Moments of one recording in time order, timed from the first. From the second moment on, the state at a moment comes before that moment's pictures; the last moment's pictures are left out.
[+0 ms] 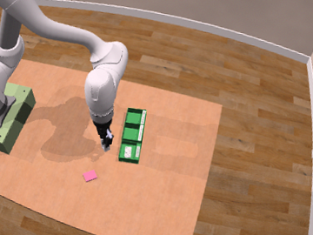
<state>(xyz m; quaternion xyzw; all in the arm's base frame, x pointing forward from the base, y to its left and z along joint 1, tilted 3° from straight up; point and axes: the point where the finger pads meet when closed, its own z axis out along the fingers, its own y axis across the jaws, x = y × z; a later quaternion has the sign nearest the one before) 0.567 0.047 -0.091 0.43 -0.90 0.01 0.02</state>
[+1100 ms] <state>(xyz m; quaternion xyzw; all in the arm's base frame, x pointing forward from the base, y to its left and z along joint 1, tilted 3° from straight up) 0.570 0.049 -0.031 0.43 -0.90 0.01 0.02</state>
